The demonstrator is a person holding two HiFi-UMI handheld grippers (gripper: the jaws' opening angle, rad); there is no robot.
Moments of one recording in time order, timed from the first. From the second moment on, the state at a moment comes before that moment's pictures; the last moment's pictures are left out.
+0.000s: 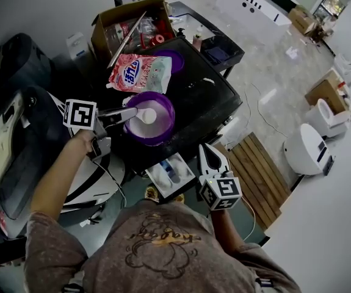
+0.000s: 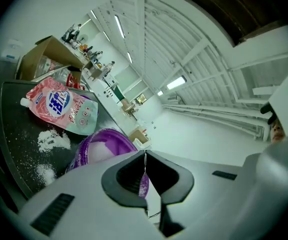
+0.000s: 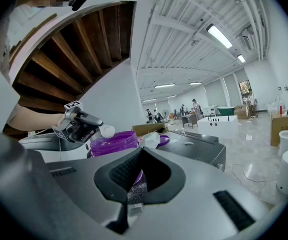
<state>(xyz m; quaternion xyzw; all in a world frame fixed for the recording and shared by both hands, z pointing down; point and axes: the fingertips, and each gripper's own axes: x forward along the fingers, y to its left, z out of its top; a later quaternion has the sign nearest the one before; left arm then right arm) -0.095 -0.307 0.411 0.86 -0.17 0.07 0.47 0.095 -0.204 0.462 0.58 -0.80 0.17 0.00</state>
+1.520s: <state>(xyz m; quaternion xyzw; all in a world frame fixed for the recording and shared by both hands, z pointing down) -0.099 -0.238 0.410 0.78 -0.29 -0.22 0.50 0.094 -0.181 0.475 0.52 -0.84 0.17 0.03</state>
